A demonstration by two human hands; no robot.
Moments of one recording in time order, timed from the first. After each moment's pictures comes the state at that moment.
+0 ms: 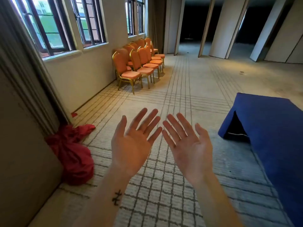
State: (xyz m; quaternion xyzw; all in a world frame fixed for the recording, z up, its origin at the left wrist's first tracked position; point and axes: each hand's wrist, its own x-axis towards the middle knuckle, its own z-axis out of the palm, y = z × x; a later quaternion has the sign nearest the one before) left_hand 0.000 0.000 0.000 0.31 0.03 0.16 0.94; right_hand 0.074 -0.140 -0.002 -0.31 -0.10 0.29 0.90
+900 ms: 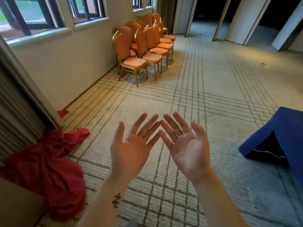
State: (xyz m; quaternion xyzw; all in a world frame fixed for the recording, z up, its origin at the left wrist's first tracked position) left_hand 0.376 0.358 -0.056 0.27 0.08 0.18 0.94; right_hand 0.461 0.227 -0.033 -0.33 -0.05 0.35 0.87
